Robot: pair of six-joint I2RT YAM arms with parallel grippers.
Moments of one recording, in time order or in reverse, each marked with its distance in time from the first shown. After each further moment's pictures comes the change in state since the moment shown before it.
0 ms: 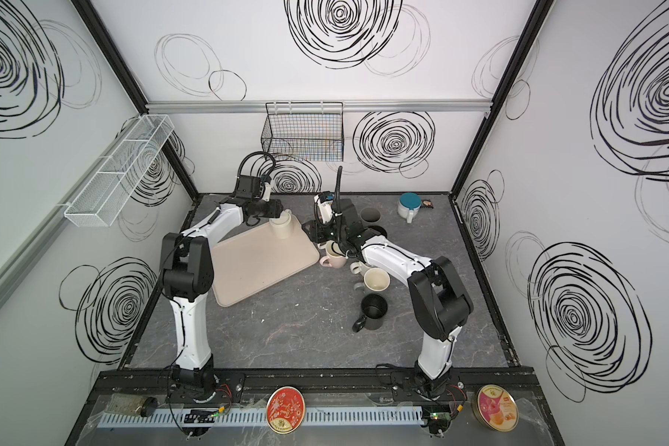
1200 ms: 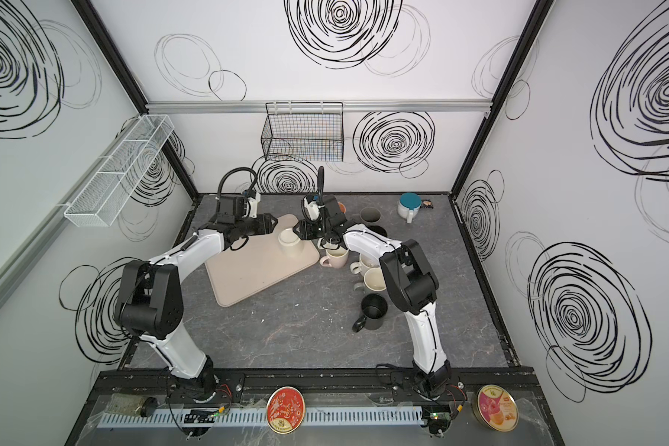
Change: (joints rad) left arm 0.023 -0.411 -0.507 0.225 0.140 -0.196; right arm 0.018 0.299 0.298 -0.171 -0.069 0.016
